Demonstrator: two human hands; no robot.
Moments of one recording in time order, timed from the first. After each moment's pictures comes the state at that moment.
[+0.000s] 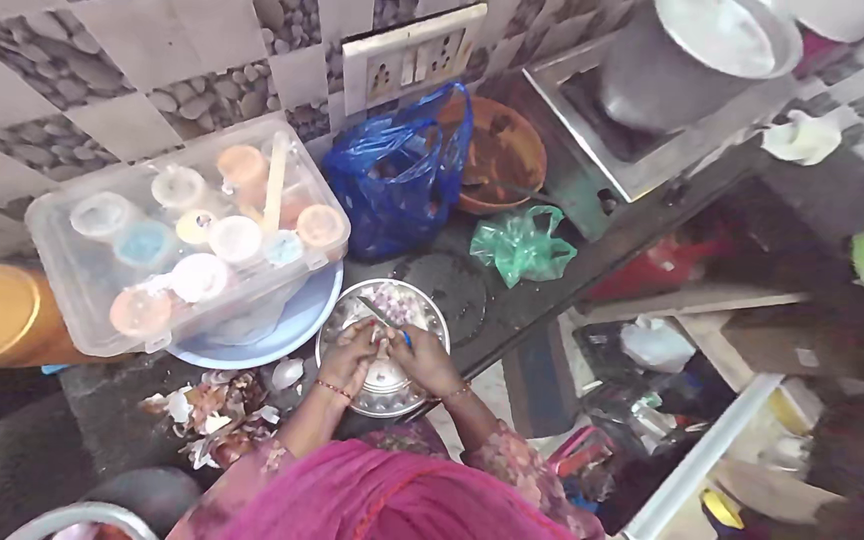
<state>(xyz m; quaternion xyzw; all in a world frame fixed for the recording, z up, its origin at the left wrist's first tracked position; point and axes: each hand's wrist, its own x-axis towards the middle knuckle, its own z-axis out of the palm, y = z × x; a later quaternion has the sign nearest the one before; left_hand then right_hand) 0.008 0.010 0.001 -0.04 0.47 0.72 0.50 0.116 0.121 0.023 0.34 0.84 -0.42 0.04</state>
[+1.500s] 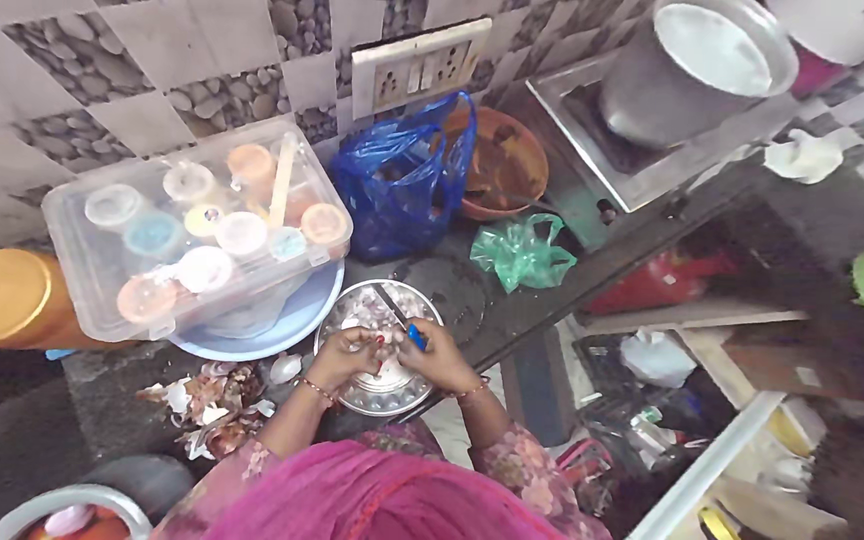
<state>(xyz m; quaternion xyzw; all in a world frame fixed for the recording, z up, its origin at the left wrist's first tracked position) -0.004 -0.007 0.024 0.19 0.62 0.57 0.51 0.130 0.136 0.027 0.24 0.78 -0.56 -0.10</state>
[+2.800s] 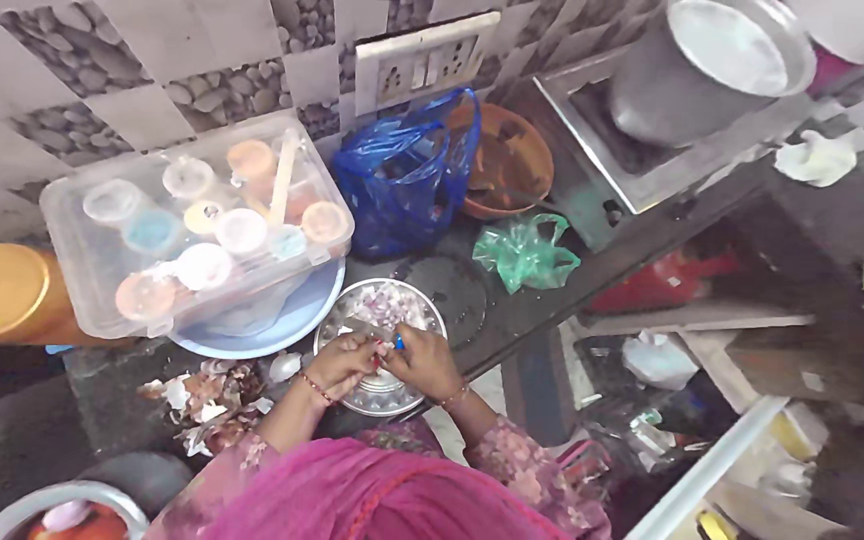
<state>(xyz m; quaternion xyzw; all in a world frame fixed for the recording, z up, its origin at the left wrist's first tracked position) -0.005 -0.010 0.018 0.11 0.43 0.66 0.61 0.126 0.122 0.015 0.19 0.93 -0.29 -0.12</state>
